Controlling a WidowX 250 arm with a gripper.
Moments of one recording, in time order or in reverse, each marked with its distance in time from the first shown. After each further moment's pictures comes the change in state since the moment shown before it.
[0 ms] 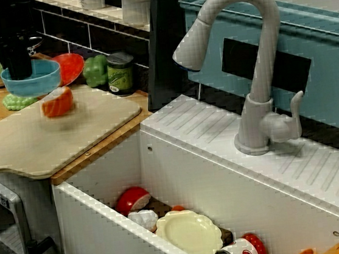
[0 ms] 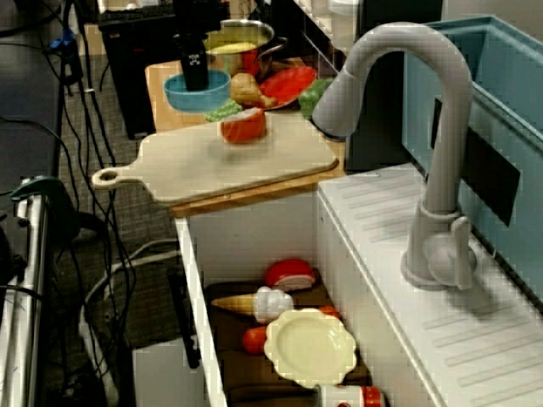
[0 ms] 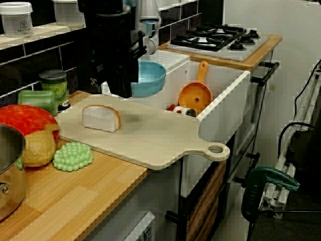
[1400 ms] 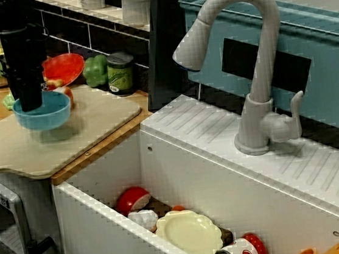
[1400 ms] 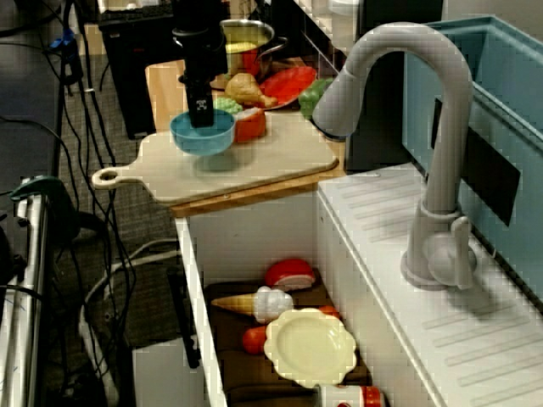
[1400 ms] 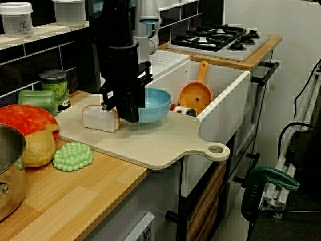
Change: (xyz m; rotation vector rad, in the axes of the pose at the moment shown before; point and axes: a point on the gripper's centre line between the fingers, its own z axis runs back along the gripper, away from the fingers) arm -0.002 -0.007 -0.043 0.062 0.043 -0.011
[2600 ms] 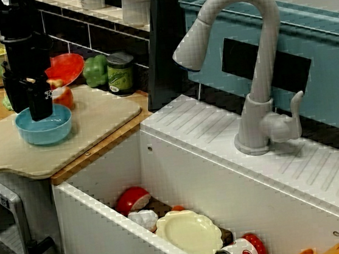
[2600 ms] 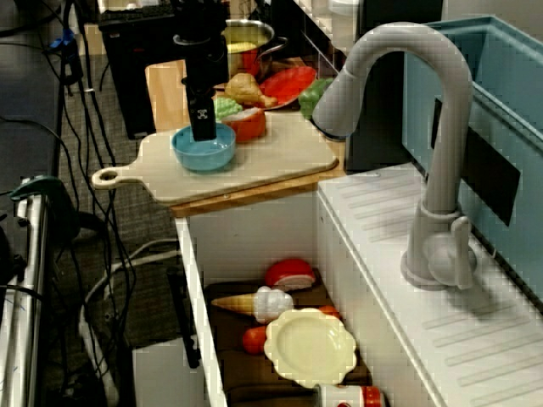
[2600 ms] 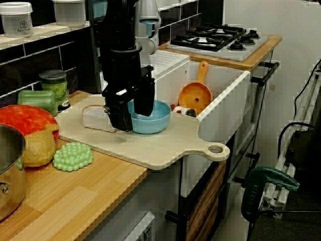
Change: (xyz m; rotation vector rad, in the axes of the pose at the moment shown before) arm -0.002 -0.003 -0.006 0.019 0.009 -0.005
